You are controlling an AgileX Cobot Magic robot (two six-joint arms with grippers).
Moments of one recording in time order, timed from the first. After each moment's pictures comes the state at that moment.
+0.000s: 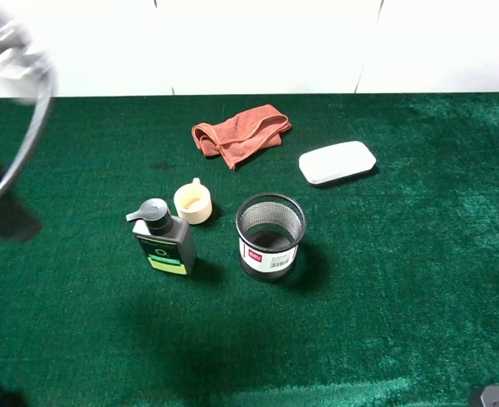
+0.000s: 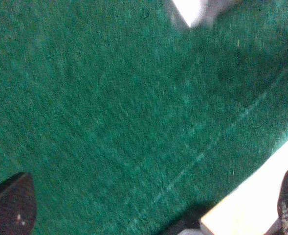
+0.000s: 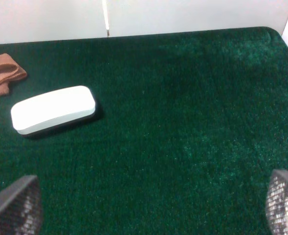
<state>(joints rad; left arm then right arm) -0.56 1.05 -0.87 0.00 1.16 0.19 -0.01 -0.01 -0.50 0.01 1.02 0.05</state>
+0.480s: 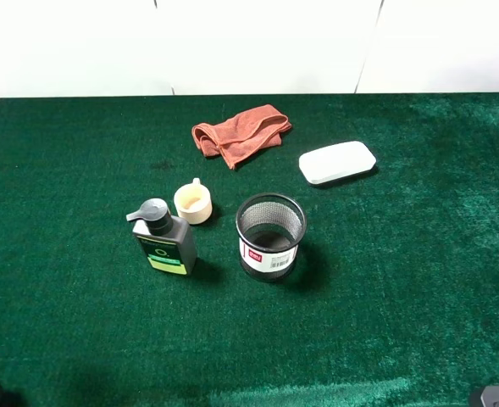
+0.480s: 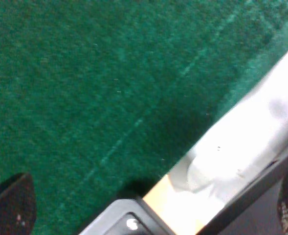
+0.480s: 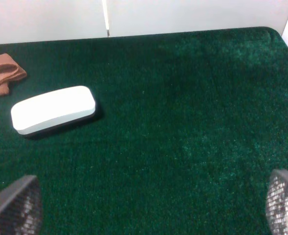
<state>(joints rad) -0.56 0.61 -0.56 -0.15 1.16 0.19 -0.01 -0.01 -0.50 0.01 1.02 0.05</state>
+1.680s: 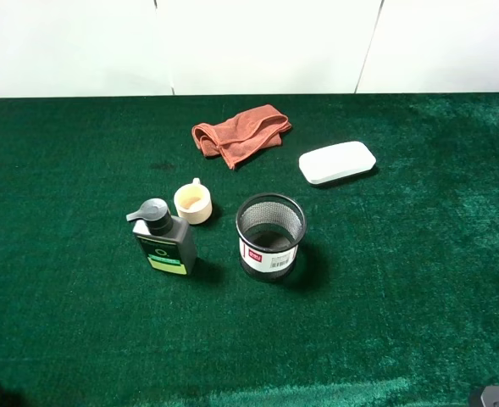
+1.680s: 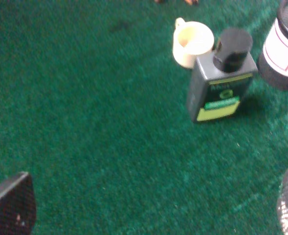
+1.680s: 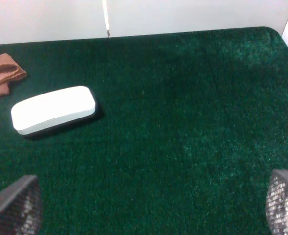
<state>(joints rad) -0.22 0.05 -0.50 -0.17 1.07 0.19 -0.01 -0.01 -0.50 0.01 1.02 0.05</state>
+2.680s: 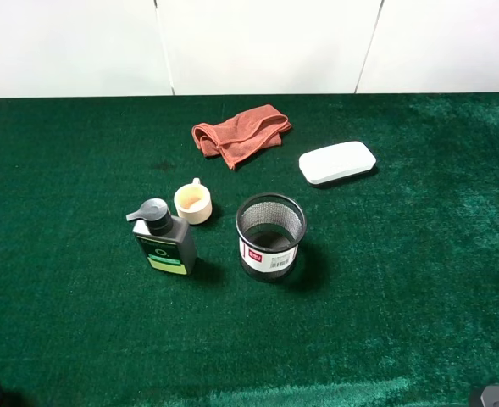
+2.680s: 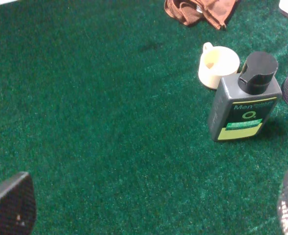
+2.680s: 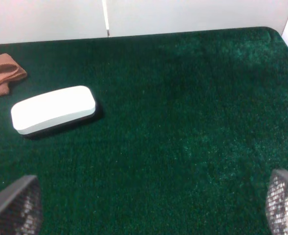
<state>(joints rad) -0.13 -0.01 -0.50 -0.16 1.07 0.19 -0.01 -0.01 -0.50 0.01 1.02 0.05</state>
